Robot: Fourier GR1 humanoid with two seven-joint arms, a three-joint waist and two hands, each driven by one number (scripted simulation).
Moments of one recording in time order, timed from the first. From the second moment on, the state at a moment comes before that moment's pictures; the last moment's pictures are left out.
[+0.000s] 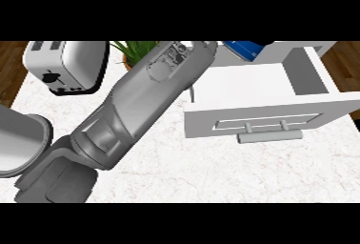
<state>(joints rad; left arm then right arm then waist) -1.48 0.00 -0.38 -0.53 0.37 0.59 0.14 0.18 -0.05 -0.29 -2.15 -0.12 0.21 0.14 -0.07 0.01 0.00</state>
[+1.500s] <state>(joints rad) -1.41 0.00 -0.63 -0.37 0.53 0.74 -0.05 0.10 -0.06 -0.26 -2.12 -0.09 0.20 0.16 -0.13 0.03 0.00</state>
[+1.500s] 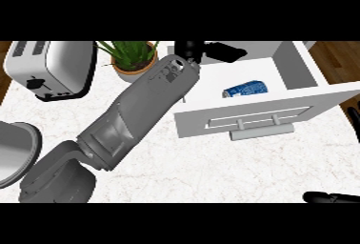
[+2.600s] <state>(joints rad) -1.42 0.00 -0.60 -0.42 0.70 0.81 -0.12 0.05 -0.19 -0.16 -2.21 0.29 0.20 0.03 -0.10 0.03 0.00</state>
